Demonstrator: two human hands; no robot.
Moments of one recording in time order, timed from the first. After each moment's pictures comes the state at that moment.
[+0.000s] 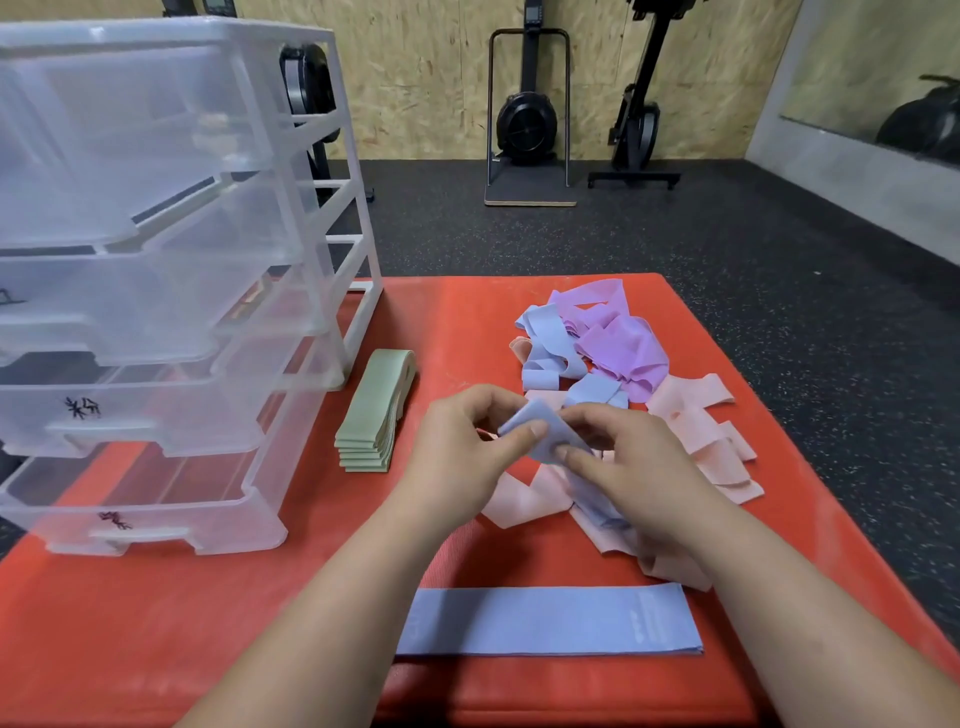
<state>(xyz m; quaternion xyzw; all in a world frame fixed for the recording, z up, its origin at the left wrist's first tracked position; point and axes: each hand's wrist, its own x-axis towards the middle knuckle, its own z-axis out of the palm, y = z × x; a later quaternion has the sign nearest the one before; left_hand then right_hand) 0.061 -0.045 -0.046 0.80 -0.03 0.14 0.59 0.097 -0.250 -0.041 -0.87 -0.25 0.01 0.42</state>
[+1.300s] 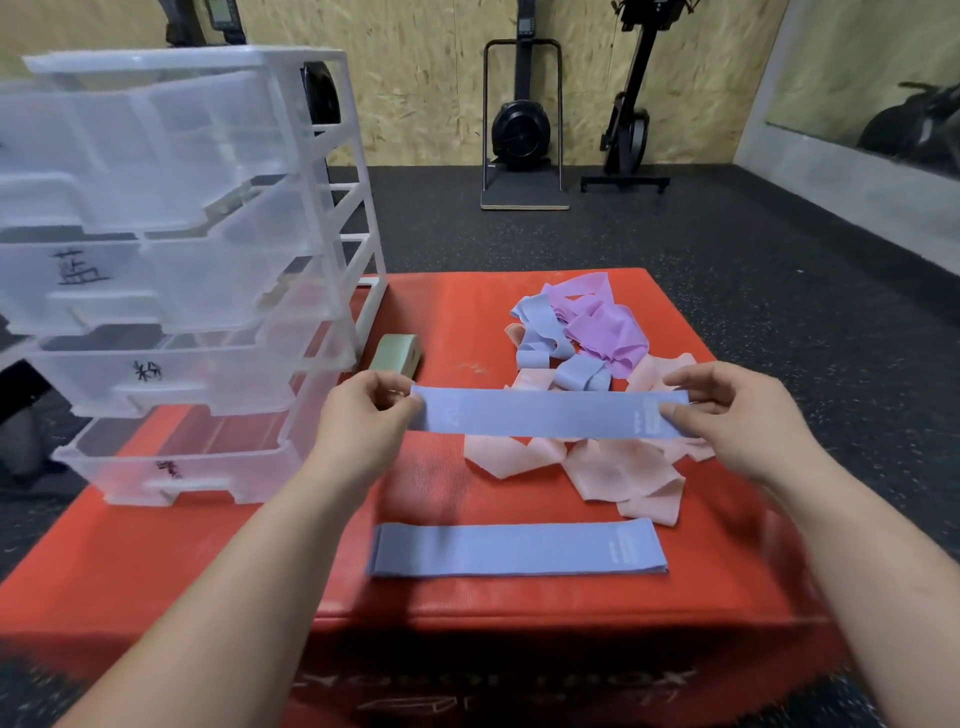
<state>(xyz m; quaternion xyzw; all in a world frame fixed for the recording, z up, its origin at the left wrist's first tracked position) 0.015 0.029 -0.042 0.80 0.16 0.19 0.55 0.075 -0.347 -0.027 -0.84 -0.06 -0.07 0.54</state>
